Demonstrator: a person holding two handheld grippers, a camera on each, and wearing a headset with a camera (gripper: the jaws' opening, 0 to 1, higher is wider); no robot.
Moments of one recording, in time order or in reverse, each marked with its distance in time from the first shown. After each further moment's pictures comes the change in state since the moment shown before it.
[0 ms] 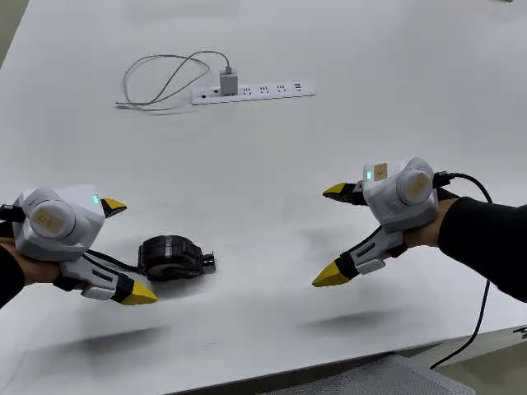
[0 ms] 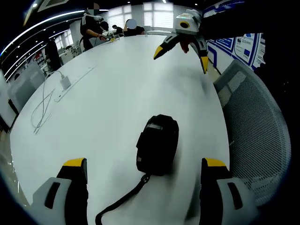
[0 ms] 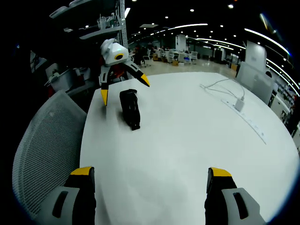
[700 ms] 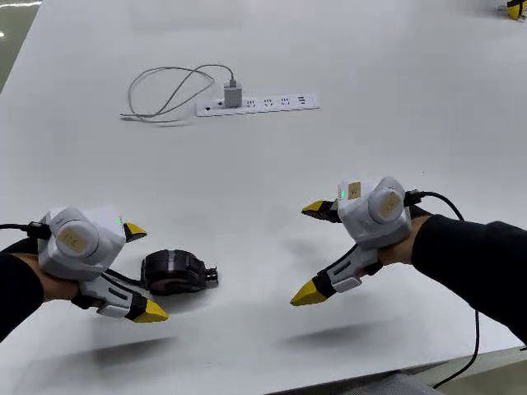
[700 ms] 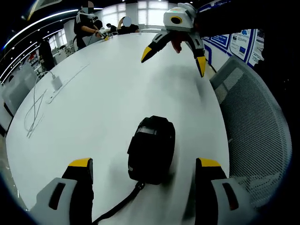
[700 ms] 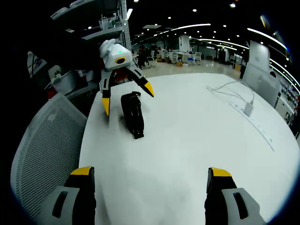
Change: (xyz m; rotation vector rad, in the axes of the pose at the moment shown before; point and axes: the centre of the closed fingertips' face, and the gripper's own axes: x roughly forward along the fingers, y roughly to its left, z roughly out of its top) left arm 0.015 -0.007 0.002 0.025 0.013 -0.047; right arm 0.030 0.003 0.016 -0.008 -0.009 0.042
